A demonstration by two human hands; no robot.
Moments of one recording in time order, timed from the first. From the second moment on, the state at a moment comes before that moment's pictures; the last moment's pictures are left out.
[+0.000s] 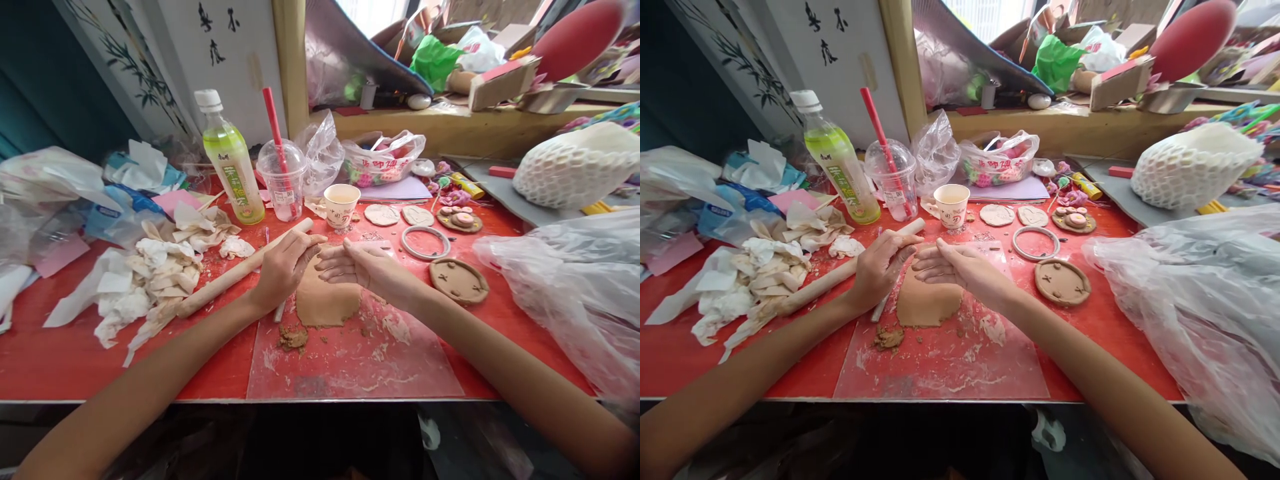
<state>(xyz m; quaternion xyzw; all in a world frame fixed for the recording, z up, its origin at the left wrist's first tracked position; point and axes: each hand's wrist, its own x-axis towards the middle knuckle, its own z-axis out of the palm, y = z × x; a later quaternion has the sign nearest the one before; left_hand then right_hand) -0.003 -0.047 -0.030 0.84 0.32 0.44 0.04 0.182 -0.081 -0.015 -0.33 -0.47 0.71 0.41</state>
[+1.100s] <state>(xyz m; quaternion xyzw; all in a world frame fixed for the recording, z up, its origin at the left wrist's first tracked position) -0.001 -0.044 -0.032 0.86 0.31 0.40 0.08 0.186 -0.080 -0.011 -0.40 -0.52 0.62 0.43</state>
